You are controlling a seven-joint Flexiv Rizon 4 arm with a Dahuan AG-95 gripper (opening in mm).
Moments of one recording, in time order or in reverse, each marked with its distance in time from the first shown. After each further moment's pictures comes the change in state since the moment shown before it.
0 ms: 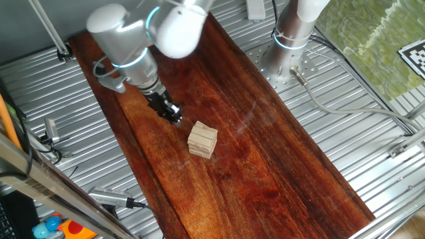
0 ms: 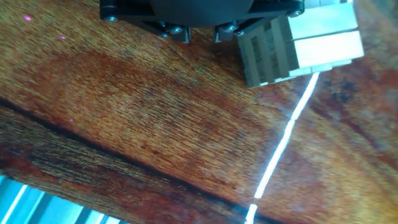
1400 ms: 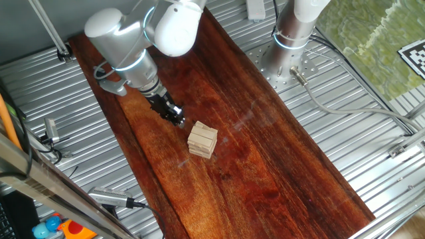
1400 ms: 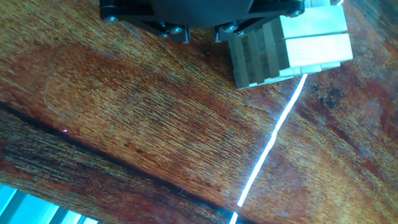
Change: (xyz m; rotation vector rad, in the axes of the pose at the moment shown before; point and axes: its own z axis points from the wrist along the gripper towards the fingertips) arm 0.006 0.008 0.009 -0.033 0.003 -0.017
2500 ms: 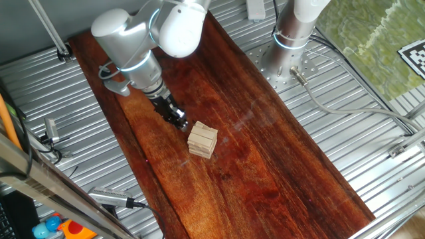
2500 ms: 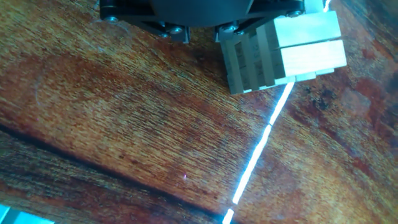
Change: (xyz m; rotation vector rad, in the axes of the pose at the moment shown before) arm -0.008 0.012 0.009 -0.016 -0.032 0.052
